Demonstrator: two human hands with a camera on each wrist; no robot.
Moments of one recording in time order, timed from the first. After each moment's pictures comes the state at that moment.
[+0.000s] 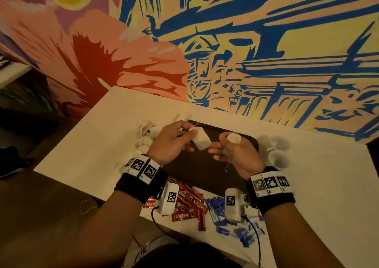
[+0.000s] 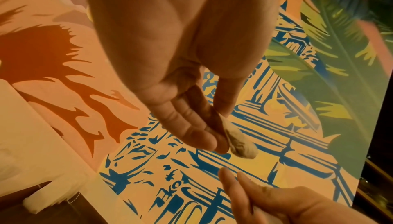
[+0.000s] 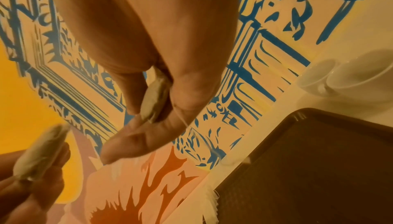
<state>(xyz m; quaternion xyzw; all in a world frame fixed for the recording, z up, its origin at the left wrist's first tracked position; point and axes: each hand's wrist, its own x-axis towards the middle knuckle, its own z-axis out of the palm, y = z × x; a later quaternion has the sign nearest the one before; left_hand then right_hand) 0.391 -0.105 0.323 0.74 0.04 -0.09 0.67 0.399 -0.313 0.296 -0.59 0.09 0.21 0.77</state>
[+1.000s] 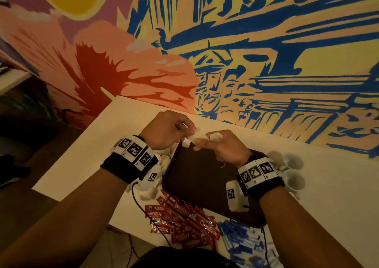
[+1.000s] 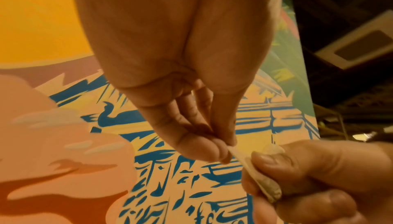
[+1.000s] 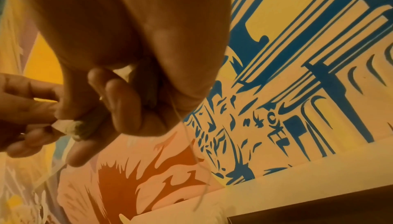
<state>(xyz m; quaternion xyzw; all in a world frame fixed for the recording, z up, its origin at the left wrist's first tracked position) 0.477 -0.029 0.365 0.89 -0.10 -0.08 0.43 0.477 -0.243 0.324 -0.77 -0.12 0.21 0.59</state>
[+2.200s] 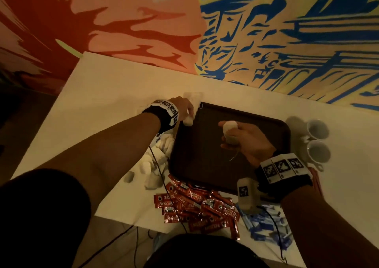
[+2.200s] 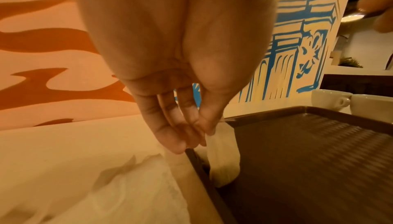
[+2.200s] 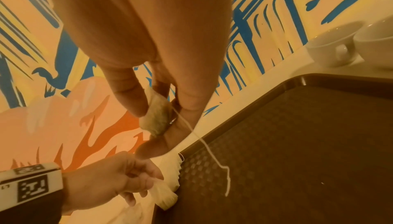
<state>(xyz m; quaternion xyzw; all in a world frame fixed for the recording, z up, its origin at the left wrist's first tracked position) 0.652 -0.004 0.137 0.94 -0.14 -0.30 0.11 0.513 -0.220 0.232 -0.69 0.23 0.26 0.63</state>
